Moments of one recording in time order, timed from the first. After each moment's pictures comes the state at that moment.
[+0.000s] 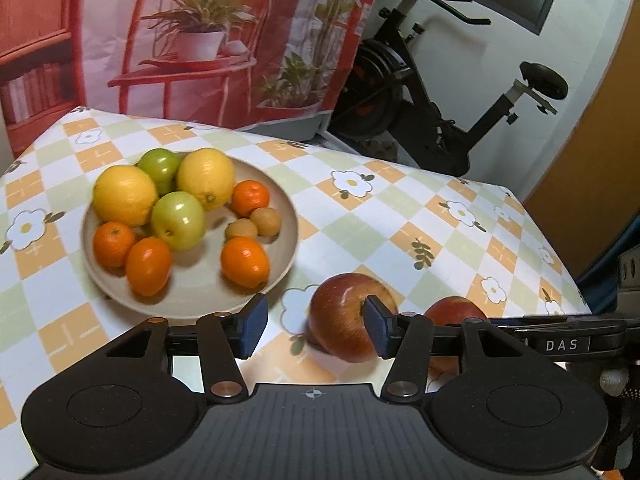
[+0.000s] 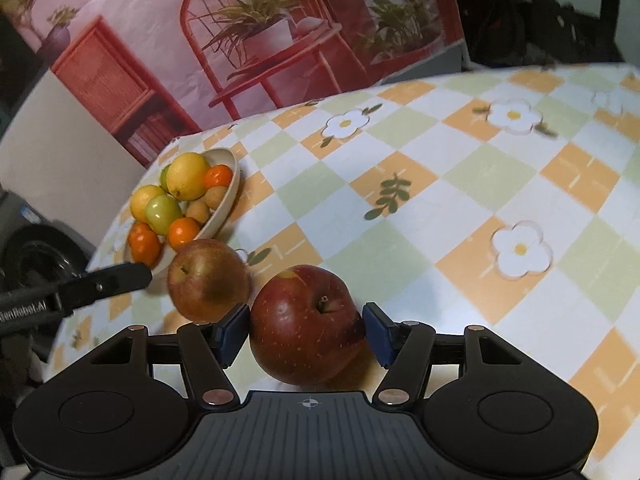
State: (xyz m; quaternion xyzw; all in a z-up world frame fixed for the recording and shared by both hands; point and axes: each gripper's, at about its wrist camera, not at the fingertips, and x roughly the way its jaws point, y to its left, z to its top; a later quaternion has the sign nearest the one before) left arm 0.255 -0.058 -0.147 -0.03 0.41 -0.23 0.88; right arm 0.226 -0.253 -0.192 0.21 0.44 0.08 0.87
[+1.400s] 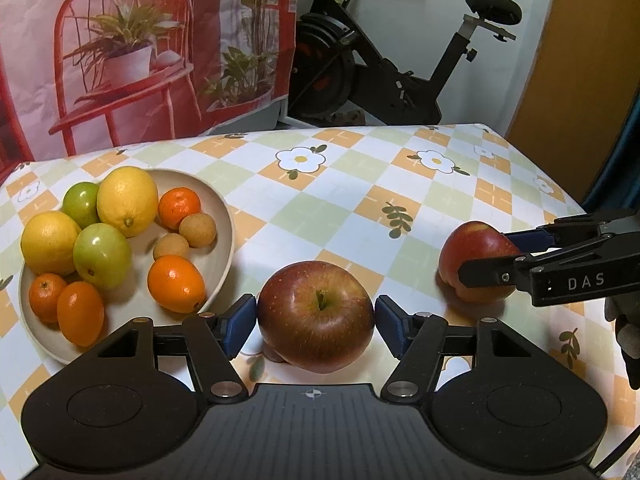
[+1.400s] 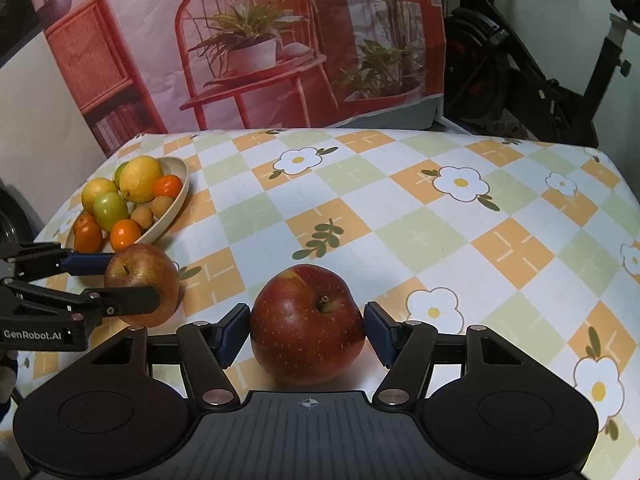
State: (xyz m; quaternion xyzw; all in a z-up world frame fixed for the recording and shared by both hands) left arm 0.262 -0.109 -0.172 0.09 0.39 -0.28 0.87; right arm 0.222 -0.271 -0.185 0.12 0.42 0.03 0.90
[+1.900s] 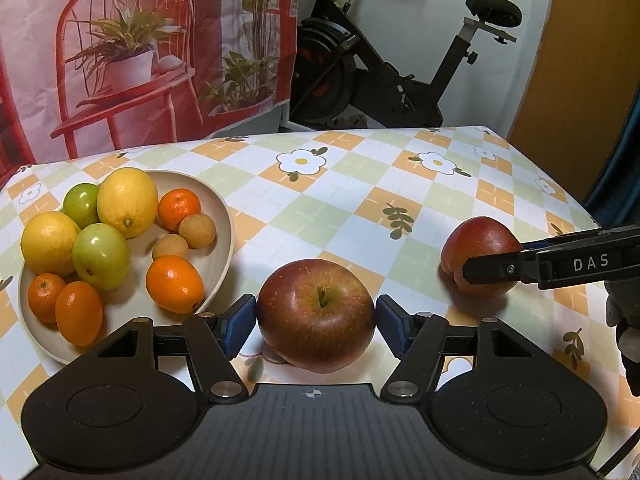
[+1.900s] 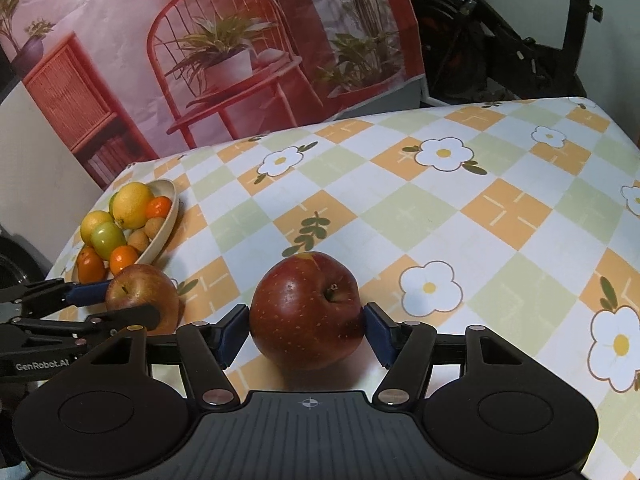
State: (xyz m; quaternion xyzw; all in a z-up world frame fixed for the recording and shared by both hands) left arm 0.258 -0.110 -0.174 0.09 0.39 -0.28 0.88; right arm 0.216 -0.287 -0.198 0.19 0.41 0.02 0.89
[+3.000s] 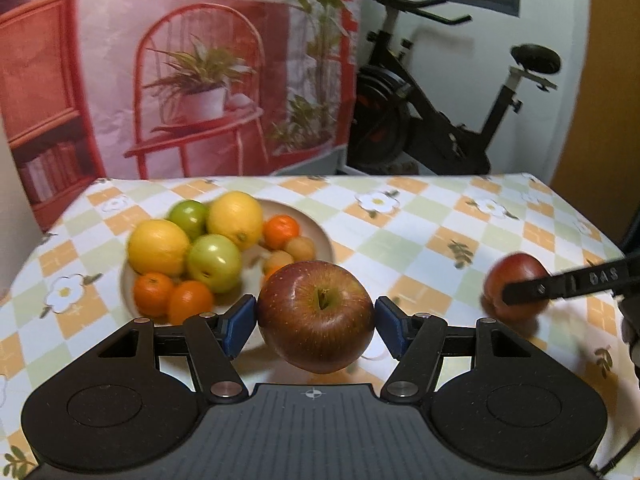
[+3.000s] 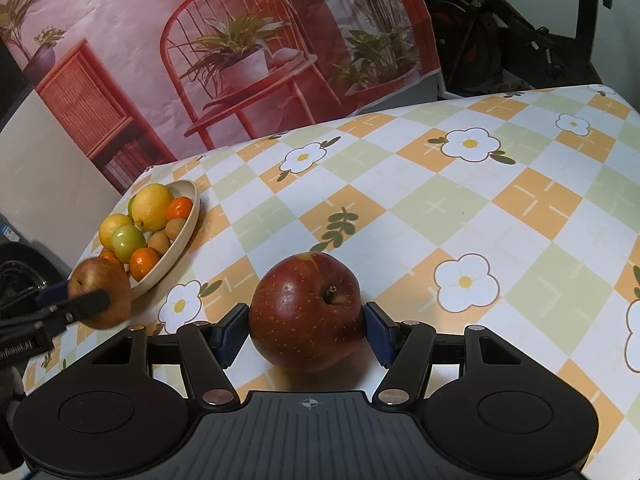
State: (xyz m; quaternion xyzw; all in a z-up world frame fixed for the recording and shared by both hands) left arm 0.239 -0.055 -0.149 0.07 0.32 -0.20 0.92; right arm 0.221 -0.278 -0.202 0.22 0.40 0.04 0.89
